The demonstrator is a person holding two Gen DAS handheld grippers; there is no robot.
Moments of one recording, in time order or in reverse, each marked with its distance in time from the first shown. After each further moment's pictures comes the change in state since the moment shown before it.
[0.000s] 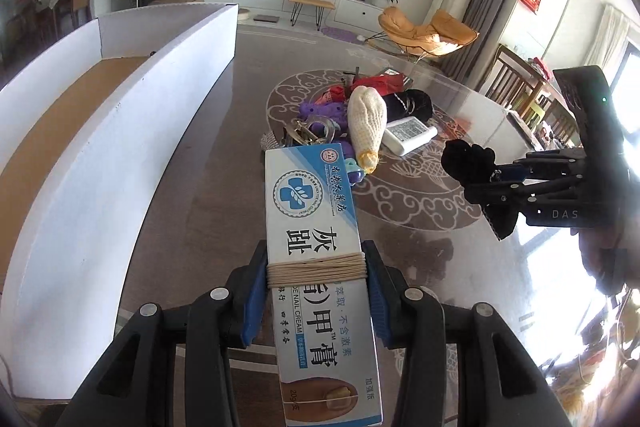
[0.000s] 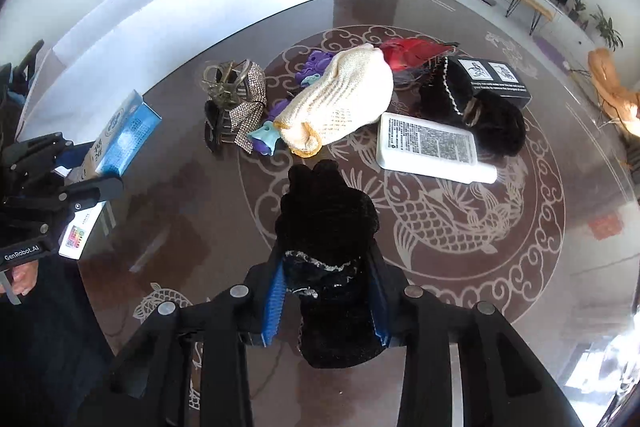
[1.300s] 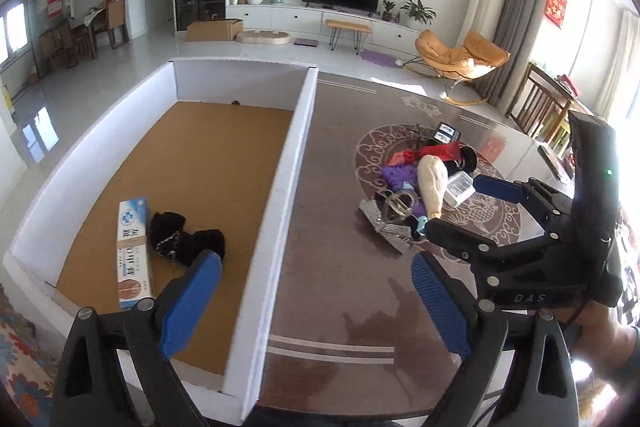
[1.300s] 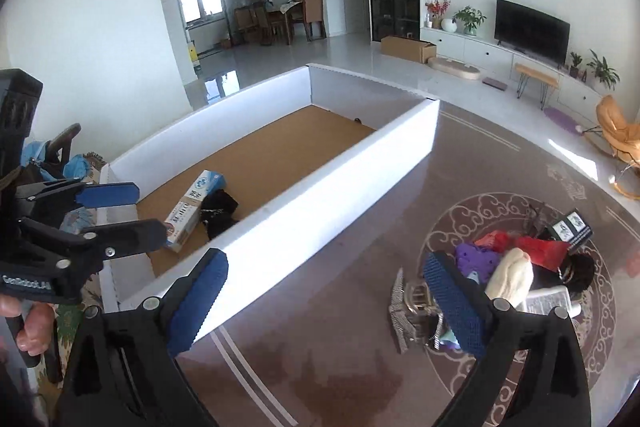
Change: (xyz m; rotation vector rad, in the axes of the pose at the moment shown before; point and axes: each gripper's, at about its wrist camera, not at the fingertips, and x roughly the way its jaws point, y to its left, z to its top) left arm -0.054 0.054 0.055 0.036 -0.047 0.135; right arm 0.003 0.137 0.088 0.024 -0.364 0.007
